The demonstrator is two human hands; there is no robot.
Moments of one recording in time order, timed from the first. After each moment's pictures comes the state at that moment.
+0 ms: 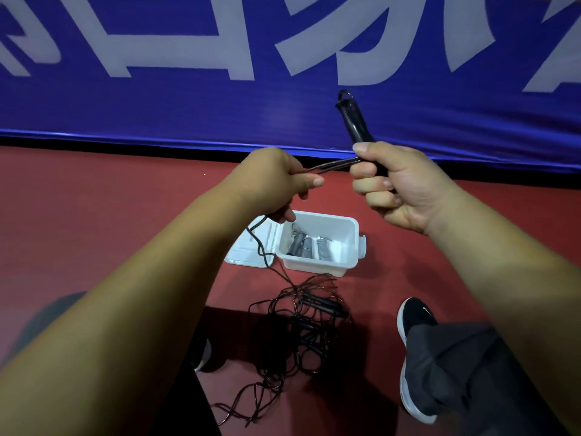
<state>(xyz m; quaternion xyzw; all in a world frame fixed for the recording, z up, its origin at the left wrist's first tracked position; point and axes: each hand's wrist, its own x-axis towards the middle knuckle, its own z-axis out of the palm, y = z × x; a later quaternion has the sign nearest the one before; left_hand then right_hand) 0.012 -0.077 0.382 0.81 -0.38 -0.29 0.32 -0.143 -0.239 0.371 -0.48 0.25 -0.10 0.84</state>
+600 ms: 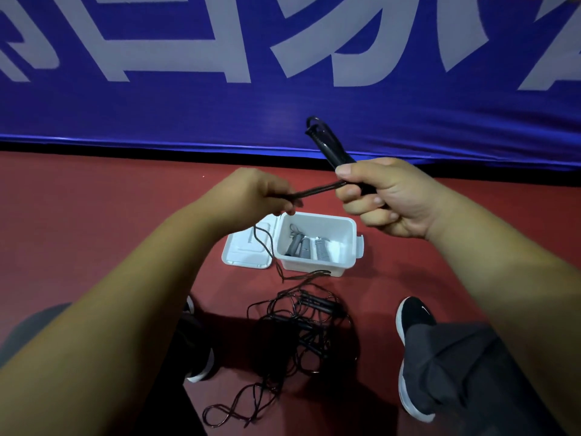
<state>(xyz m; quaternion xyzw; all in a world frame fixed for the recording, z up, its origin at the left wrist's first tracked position) 0.036 -0.055 0.353 0.78 -0.52 -0.24 0.24 -0.158 -0.234 0.373 -0.54 0.22 0.01 0.81</state>
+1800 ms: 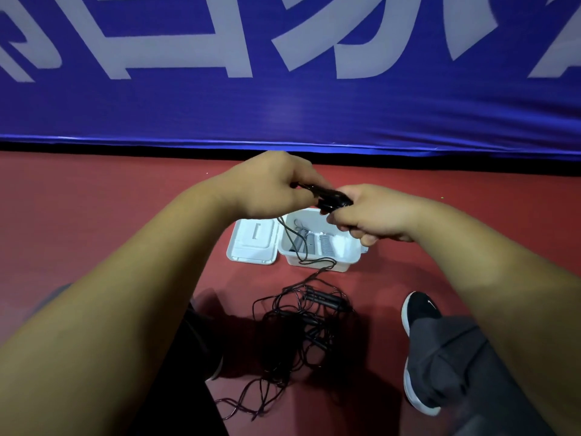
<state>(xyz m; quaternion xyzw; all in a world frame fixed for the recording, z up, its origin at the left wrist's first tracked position) 0.017 -0.075 0.386 0.74 -0.58 -0.25 0.21 -0.138 -0.238 0.320 -0.77 0.26 0.12 0.57</state>
